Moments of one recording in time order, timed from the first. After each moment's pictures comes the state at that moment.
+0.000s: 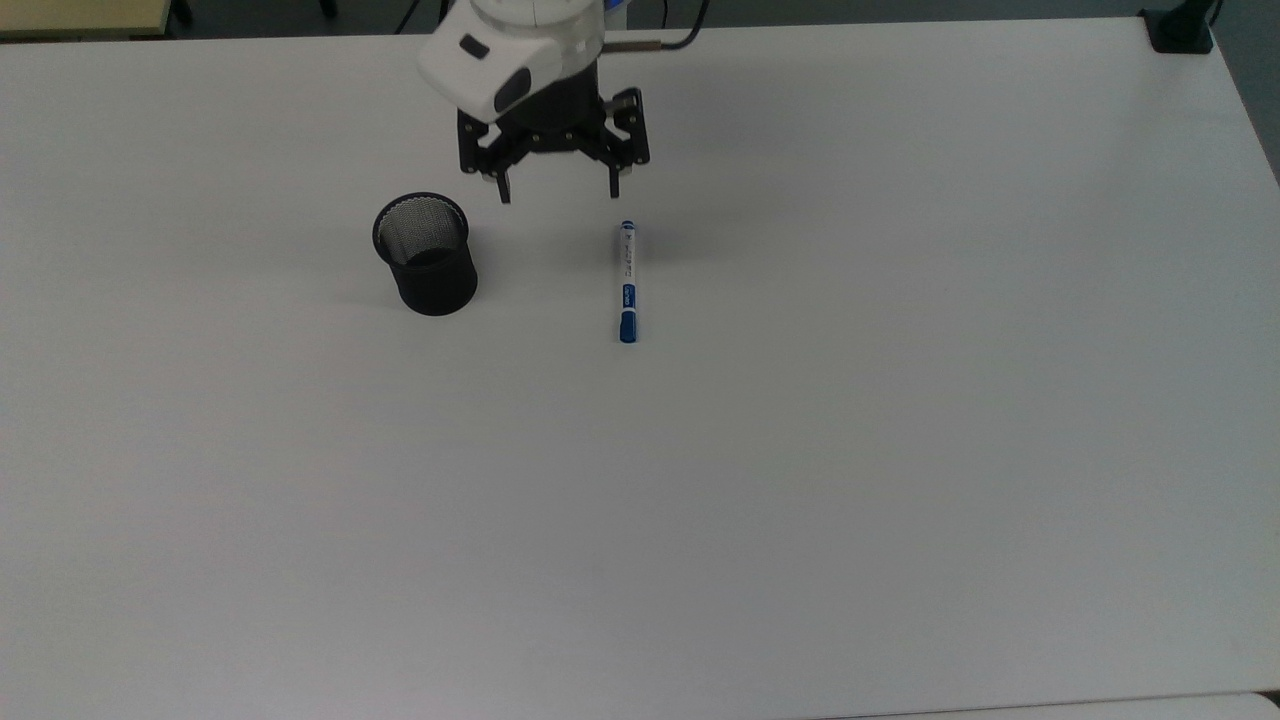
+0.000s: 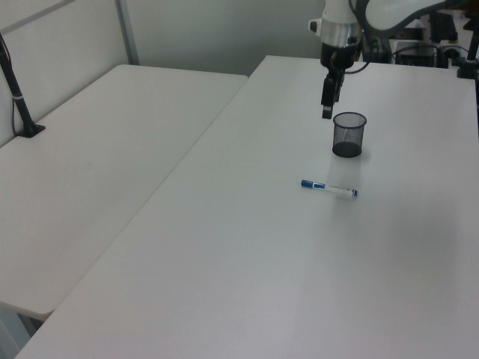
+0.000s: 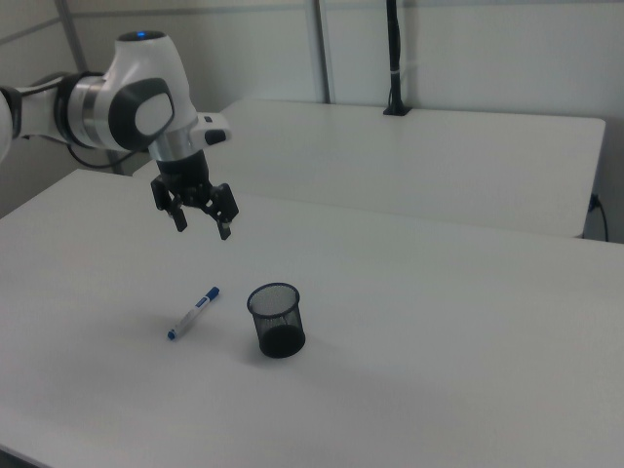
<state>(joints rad) 0.01 0.10 0.07 -1.83 -0.01 2.00 -0.01</state>
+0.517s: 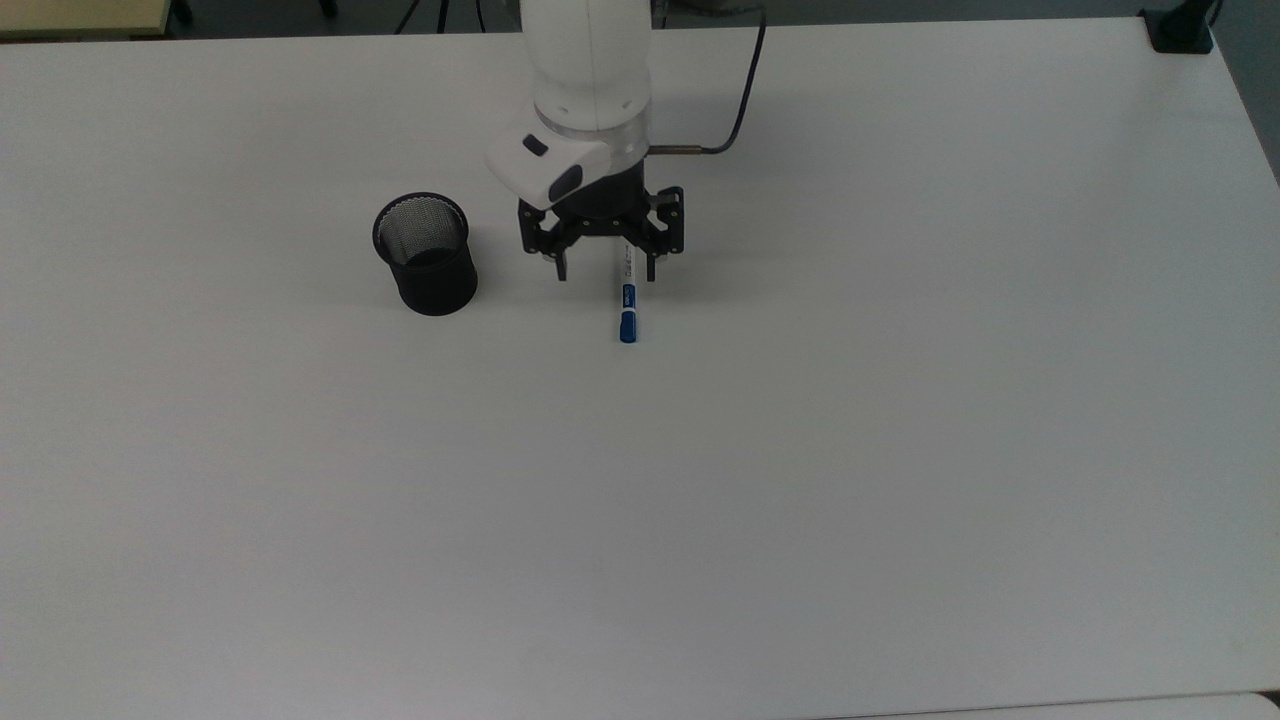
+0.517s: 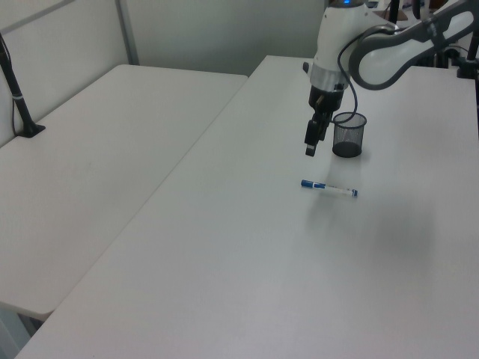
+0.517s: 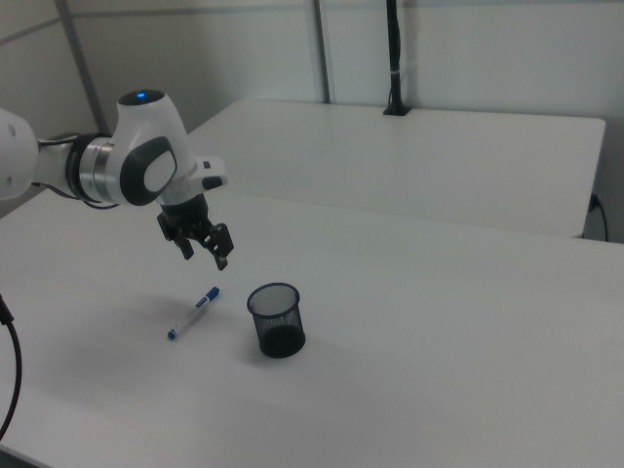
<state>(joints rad) 0.07 0.19 0.08 -1.96 -0.01 2.30 0.14</state>
